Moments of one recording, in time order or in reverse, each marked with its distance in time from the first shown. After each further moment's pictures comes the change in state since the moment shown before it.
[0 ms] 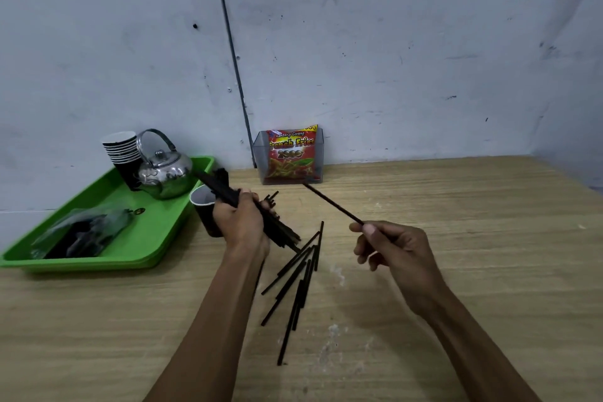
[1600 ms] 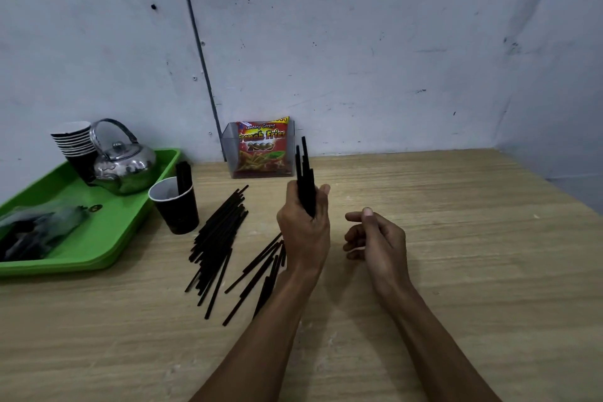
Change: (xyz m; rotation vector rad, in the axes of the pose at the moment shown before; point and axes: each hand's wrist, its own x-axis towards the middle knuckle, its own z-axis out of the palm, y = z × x) left_hand -0.088 -0.073 0.043 0.443 -0.454 0.639; right_hand 0.010 0.021 -0.009 -0.015 0.377 0.128
